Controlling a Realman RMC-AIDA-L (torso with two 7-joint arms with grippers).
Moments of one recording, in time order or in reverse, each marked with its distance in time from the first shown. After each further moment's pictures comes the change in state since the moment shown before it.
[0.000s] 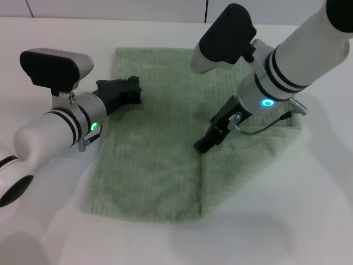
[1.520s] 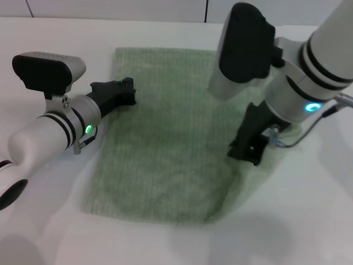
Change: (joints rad) left arm 0.027 0.007 -0.009 -0.009 -0.001 0.015 0.000; right arm -0.137 -0.009 0.026 -0.509 -0.123 0.475 -0.096
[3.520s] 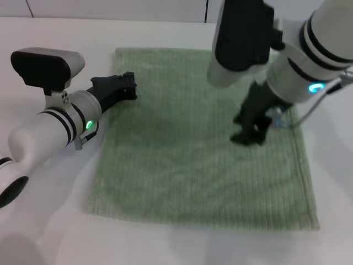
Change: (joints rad) left arm 0.002 0.002 -0.019 -0.016 0.001 0.009 0.002; right arm 0.047 0.001 0.014 -0.051 -0.083 0.032 -0.007
